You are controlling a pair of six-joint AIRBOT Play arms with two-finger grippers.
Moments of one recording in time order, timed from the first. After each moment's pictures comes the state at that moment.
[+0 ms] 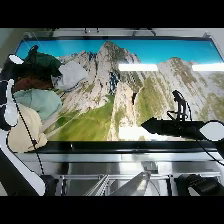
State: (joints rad) left arm 0.22 -2.14 2.05 0.99 -1.15 -1.20; right arm 0.28 -0.76 0.53 -0.86 0.87 1.56
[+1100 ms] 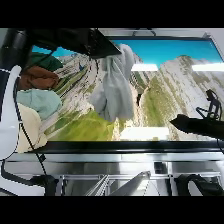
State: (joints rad) left arm -0.28 -1.72 2.02 0.24 -1.57 -1.19; right arm -0.16 -0.65 0.53 -1.02 1.05 1.51
